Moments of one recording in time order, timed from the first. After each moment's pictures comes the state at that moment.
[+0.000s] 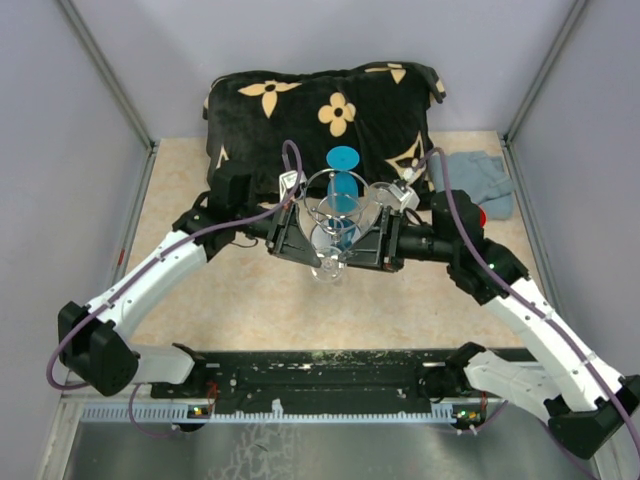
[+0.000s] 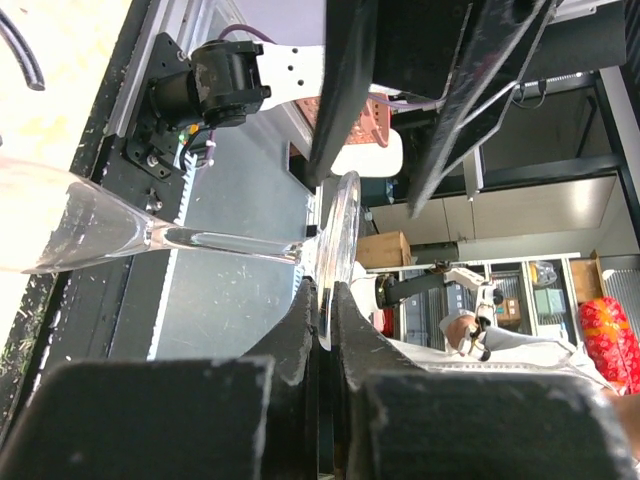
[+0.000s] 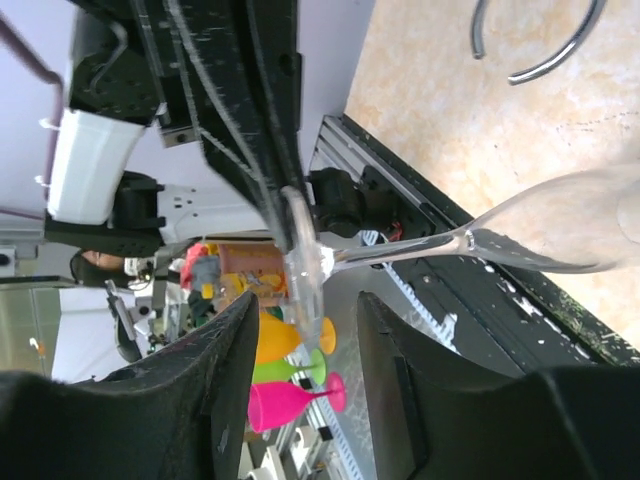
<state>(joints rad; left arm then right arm) -0.56 1.32 1.15 -0.27 1.24 -0.77 0.61 0.93 1.04 -0.46 -0.64 0.96</state>
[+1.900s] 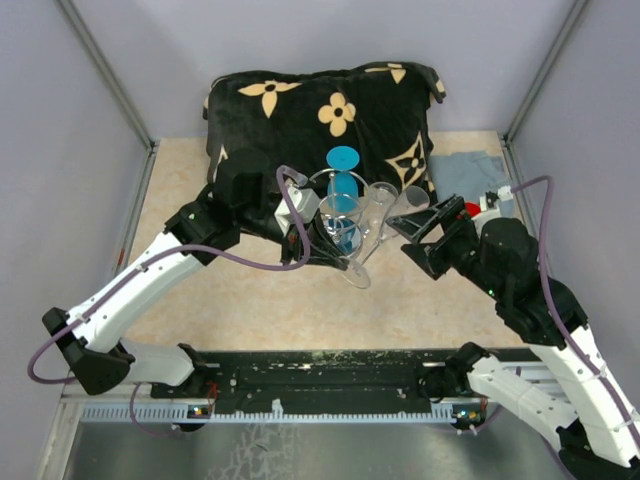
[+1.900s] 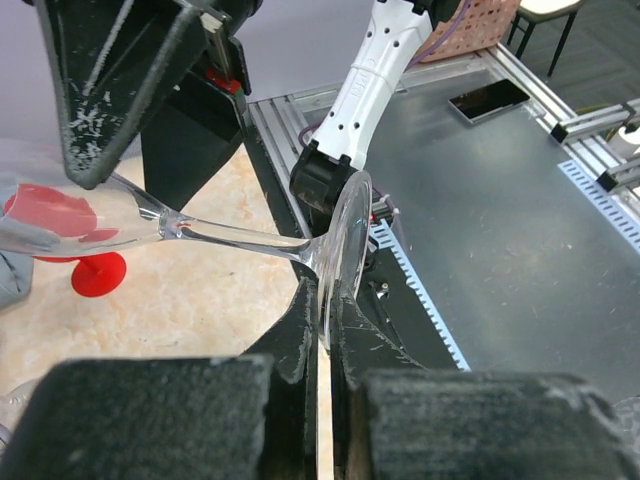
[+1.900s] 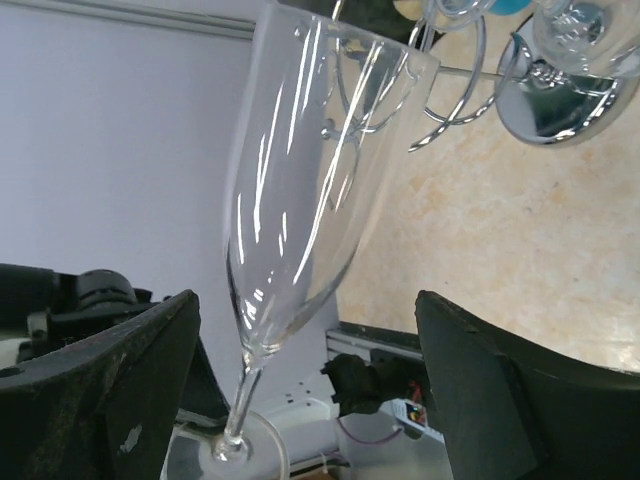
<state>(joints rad) -0.82 1.32 1.48 -0.43 1.12 0.25 0.61 0.70 1.16 -0.77 0.02 1.24</state>
